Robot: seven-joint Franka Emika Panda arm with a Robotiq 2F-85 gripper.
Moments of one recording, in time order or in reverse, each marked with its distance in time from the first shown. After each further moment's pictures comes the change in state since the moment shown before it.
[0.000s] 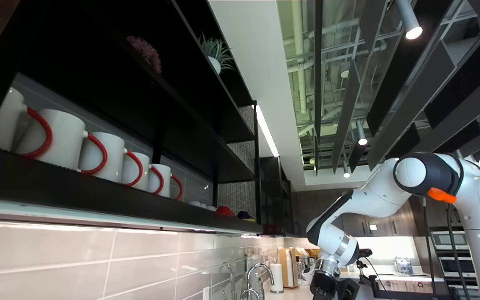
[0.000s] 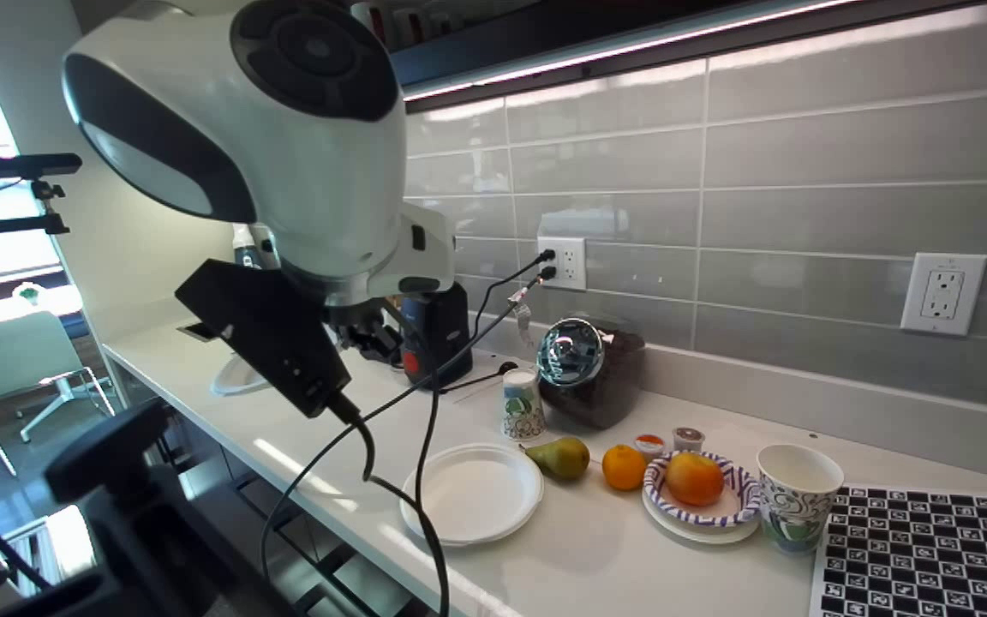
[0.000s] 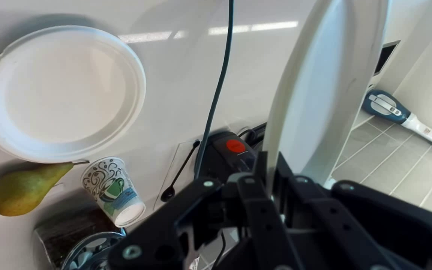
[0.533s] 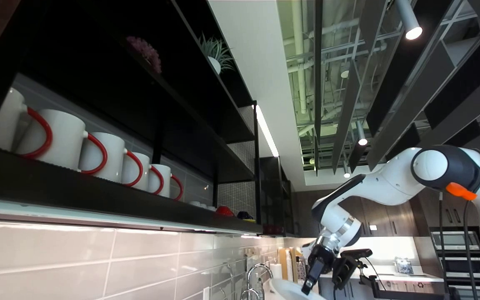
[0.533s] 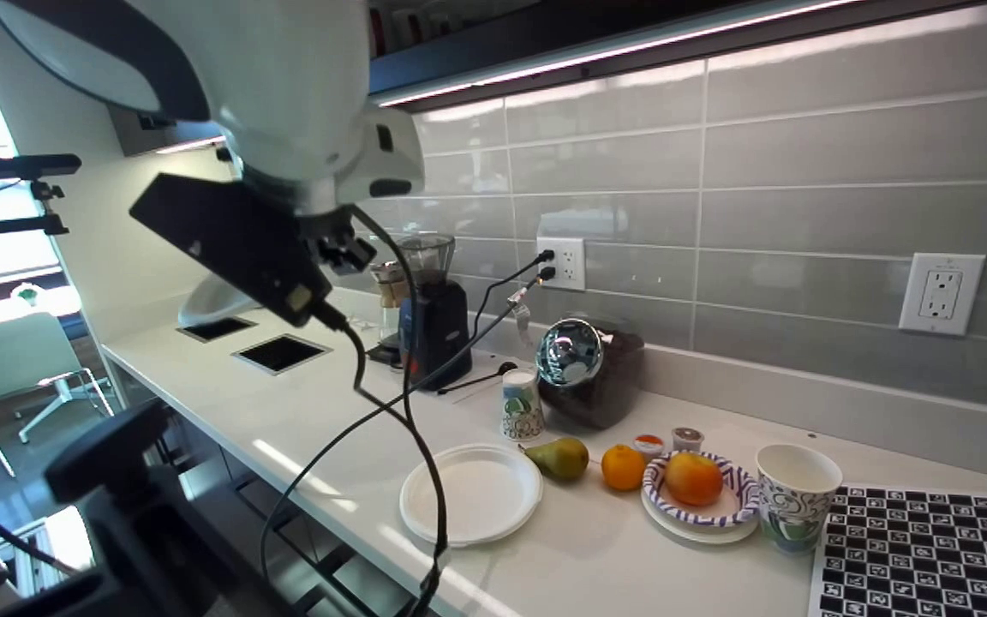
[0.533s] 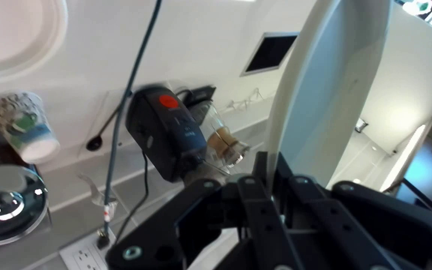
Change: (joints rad) arm 0.031 -0.119 -0.047 0.060 0.073 -0.205 -0.035
